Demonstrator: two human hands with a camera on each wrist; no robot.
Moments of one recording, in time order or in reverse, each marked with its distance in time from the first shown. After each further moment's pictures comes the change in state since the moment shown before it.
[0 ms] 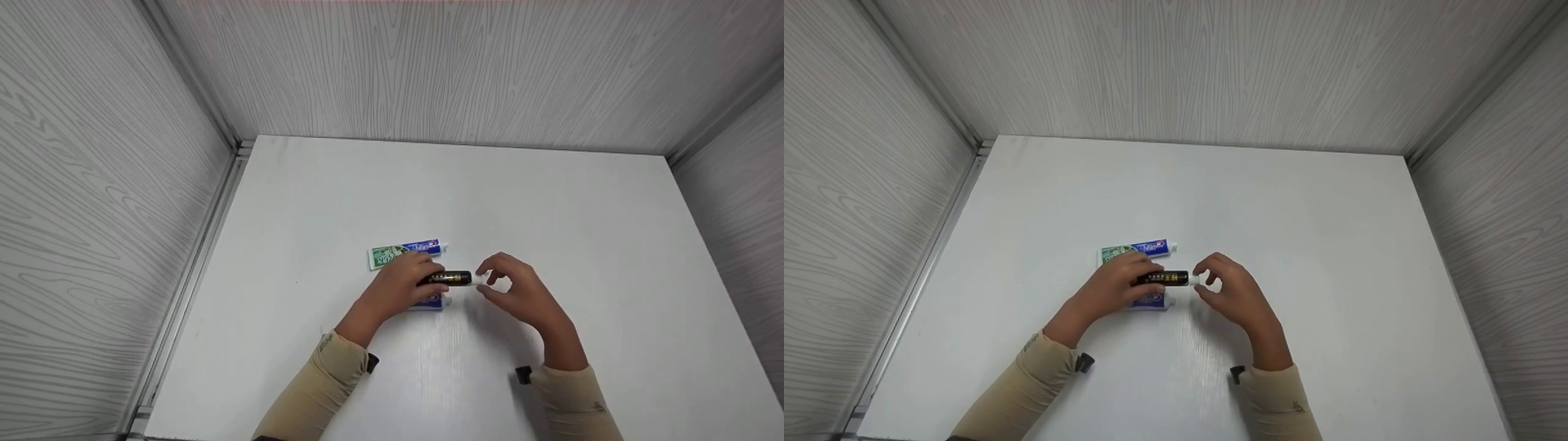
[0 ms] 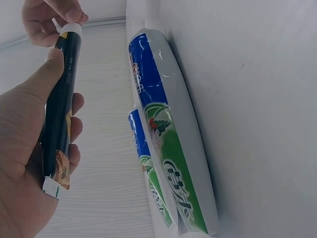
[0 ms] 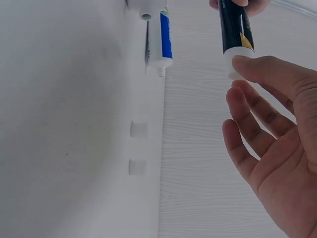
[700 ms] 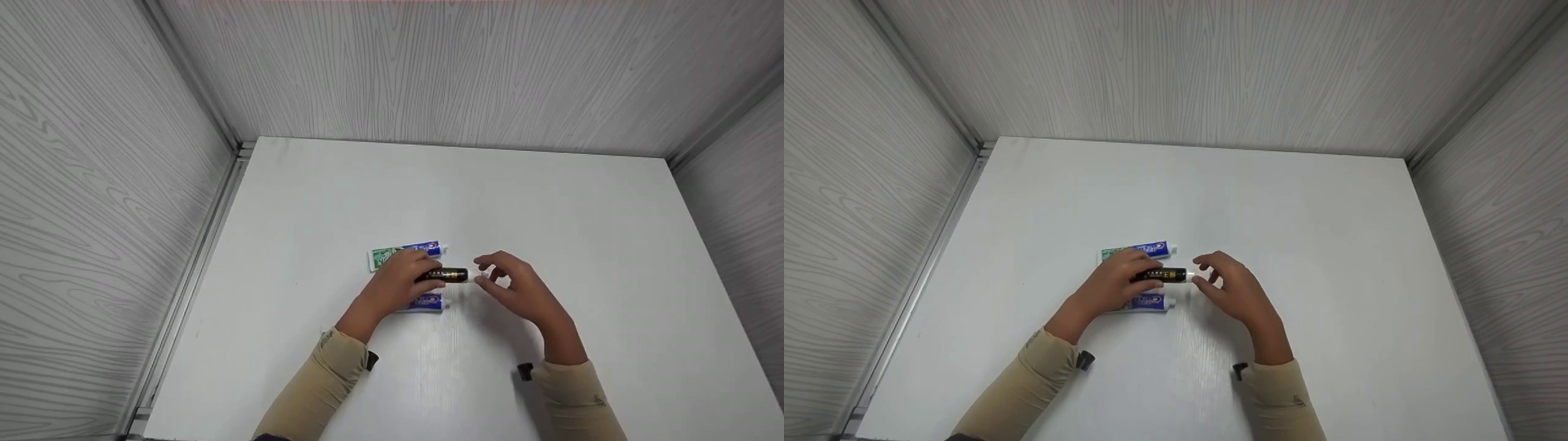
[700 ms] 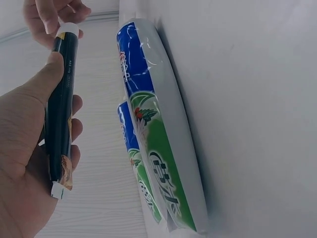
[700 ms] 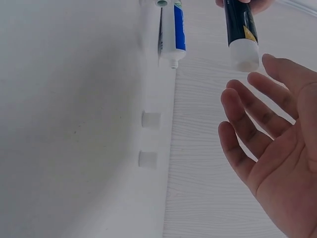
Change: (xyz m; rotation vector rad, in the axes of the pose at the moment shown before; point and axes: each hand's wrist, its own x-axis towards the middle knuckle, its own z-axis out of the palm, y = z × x) left_hand 0.003 -0.011 0.003 0.005 0.004 -0.014; right_hand 0.008 0.012 0.001 -0.003 -0.027 0.000
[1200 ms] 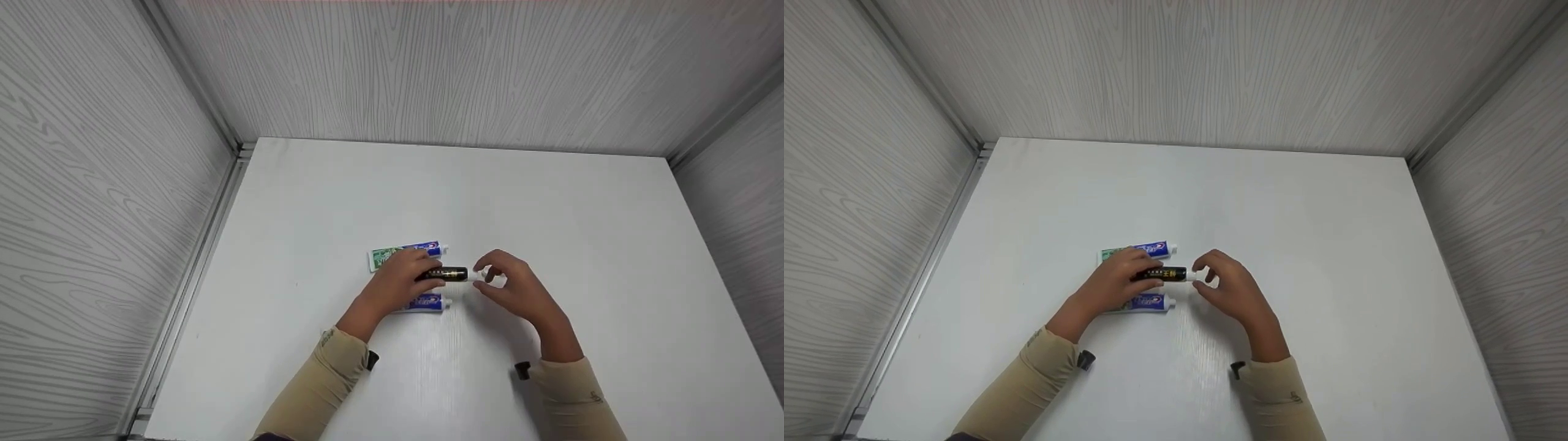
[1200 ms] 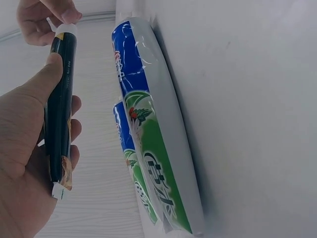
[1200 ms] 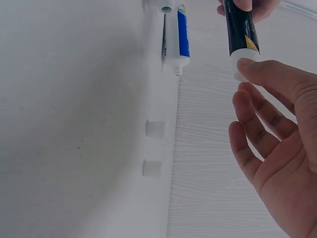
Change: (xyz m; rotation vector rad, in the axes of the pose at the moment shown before) left_hand 0.002 -0.001 0.001 -0.005 -0.010 -0.013; right_hand 0.004 0.001 0.004 0.004 0.031 -0.052
